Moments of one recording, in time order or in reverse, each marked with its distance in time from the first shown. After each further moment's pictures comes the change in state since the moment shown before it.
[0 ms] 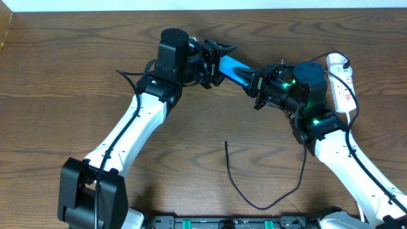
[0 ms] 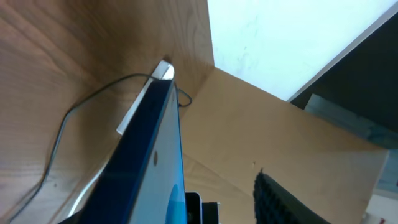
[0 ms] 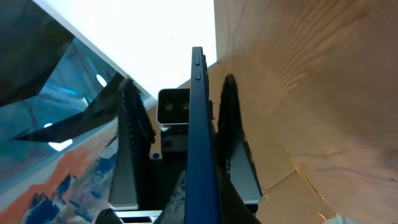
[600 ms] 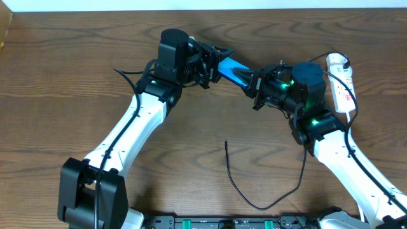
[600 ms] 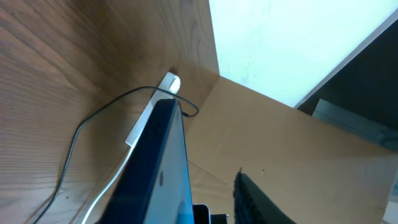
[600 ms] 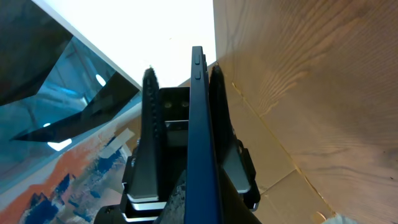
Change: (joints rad) left arm 0.000 0.000 0.000 -0.026 -0.036 0.056; right arm 0.013 0.000 0.000 0.000 0.012 0.003
